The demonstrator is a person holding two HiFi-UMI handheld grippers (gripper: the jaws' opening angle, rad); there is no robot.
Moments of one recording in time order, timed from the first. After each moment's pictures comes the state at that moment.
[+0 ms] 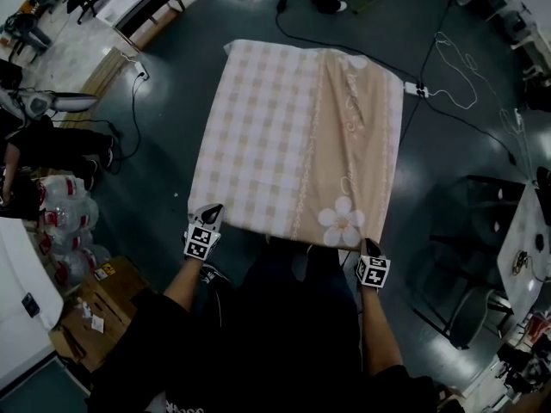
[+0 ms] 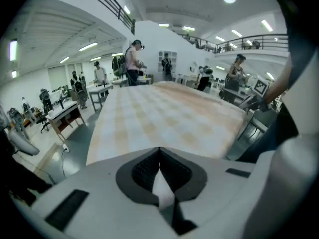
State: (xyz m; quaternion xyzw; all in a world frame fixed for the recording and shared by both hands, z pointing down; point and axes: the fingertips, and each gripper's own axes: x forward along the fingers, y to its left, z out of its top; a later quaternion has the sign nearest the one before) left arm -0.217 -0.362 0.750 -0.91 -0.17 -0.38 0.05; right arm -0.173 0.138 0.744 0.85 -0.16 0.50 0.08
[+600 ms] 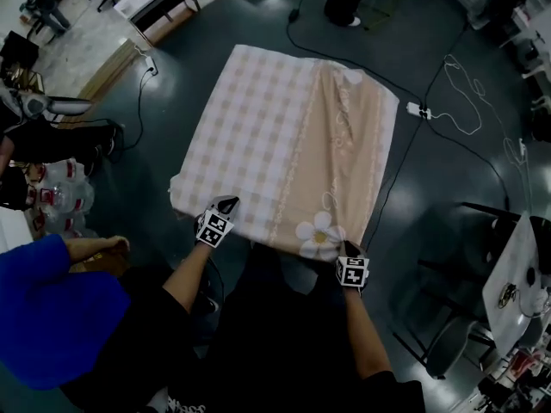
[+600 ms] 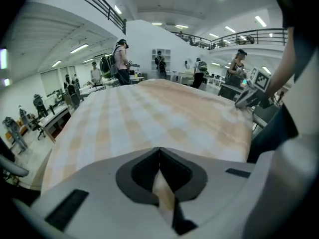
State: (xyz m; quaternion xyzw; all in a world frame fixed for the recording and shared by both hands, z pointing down) left arm -0.160 -0.244 0.749 -0.89 -0.19 -0.40 0.06; right arm -0.138 0.149 0.733 0.81 -0.25 0.52 0.12
